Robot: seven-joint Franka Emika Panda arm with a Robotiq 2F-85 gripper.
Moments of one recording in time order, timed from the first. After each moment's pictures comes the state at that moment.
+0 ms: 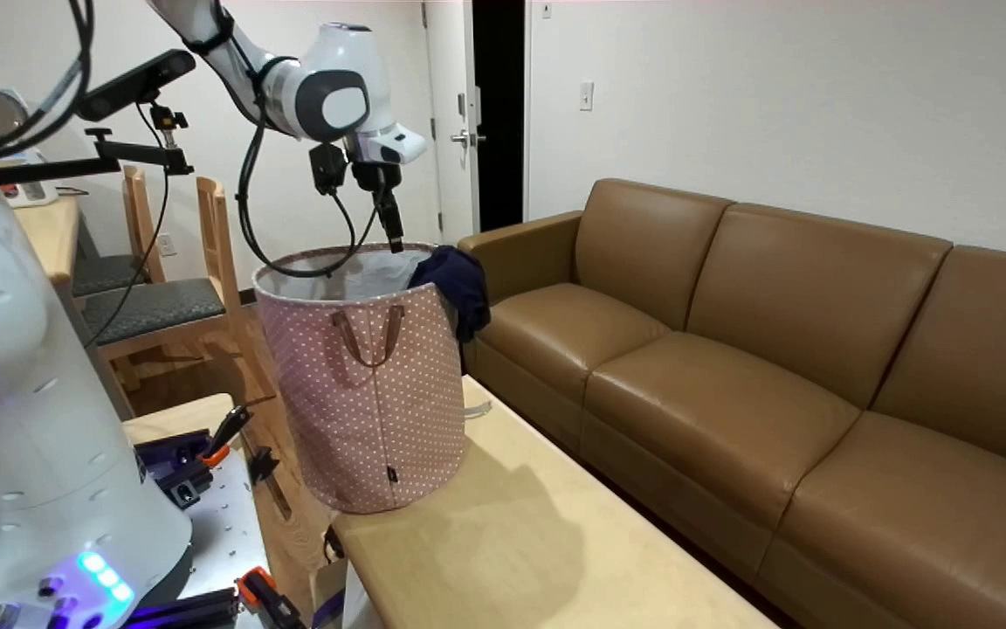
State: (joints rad) arm 0.22 -0.02 0.33 -2.37 0.19 2.60 0.65
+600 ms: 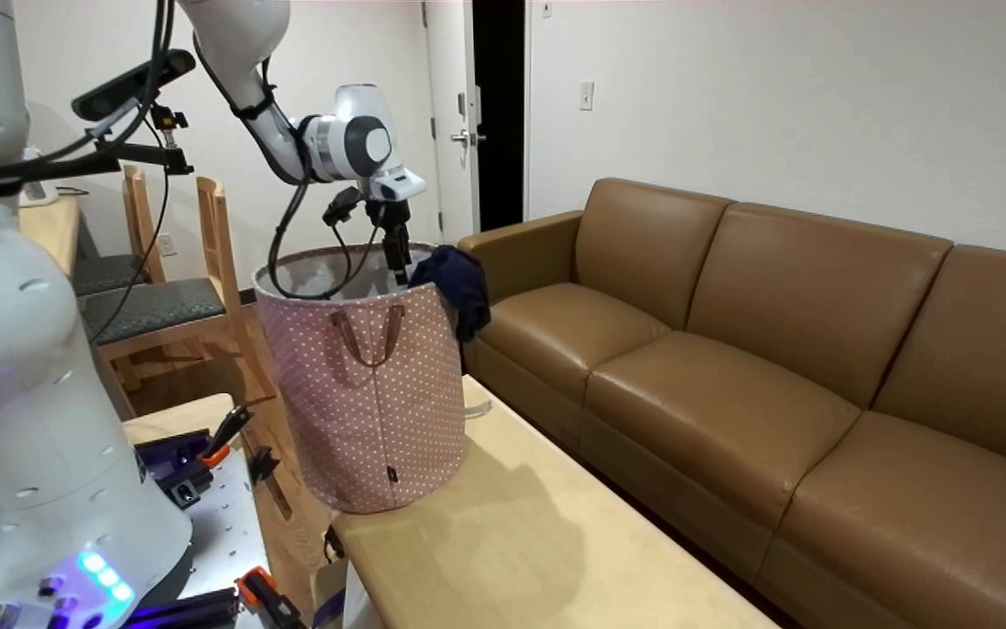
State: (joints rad) arm 0.40 0.27 0.20 -2.18 -0.23 2.56 1.28
